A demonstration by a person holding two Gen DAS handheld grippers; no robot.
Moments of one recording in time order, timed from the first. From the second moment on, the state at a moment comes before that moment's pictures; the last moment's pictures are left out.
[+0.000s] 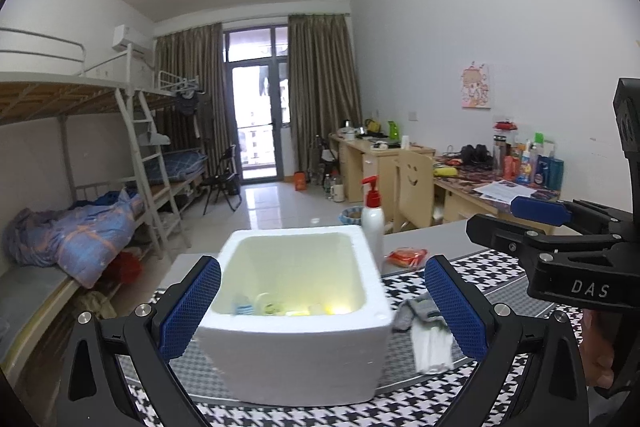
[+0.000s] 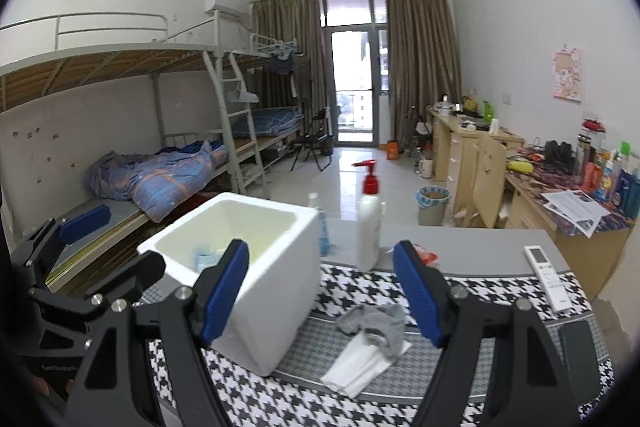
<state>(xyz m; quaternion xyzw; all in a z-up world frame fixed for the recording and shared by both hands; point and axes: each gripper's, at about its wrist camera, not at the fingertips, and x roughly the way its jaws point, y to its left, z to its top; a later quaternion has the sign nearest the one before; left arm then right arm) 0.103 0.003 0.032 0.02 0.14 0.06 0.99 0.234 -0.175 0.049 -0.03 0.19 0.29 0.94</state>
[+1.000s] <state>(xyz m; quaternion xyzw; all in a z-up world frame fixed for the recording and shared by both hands) 0.126 -0.039 0.012 0.02 0.17 -0.02 0.98 0.252 -0.226 0.038 -0.01 0.20 0.23 0.95</state>
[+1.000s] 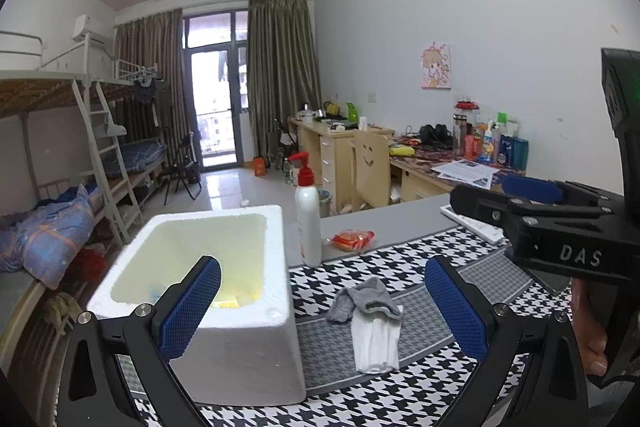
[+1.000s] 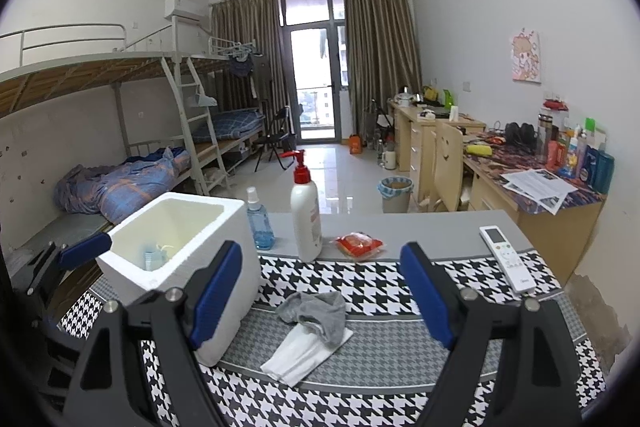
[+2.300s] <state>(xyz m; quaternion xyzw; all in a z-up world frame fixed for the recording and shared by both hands) 0.157 -0.083 -0.053 0.01 0.26 -0.03 0.97 0.299 -0.252 -0.009 -0.03 0.28 0.26 0.92</state>
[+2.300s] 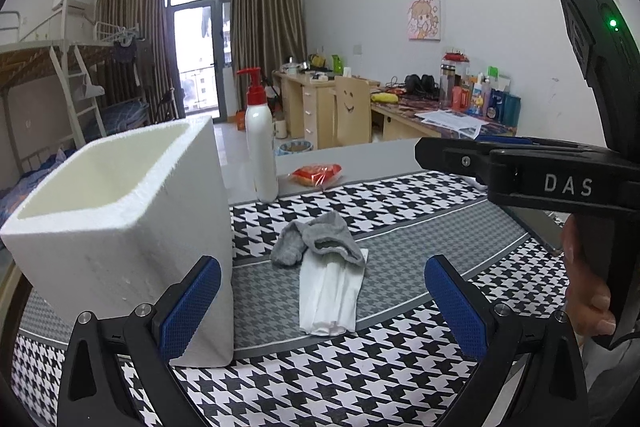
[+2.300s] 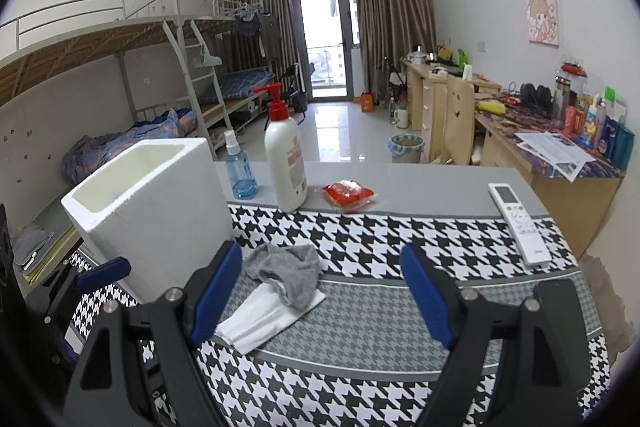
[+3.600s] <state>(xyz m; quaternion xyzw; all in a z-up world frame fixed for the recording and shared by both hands) 0.204 -0.093 -0.098 0.00 0.33 0.00 0.94 0.338 -0.236 -0.048 -0.08 0.35 0.32 0.88</state>
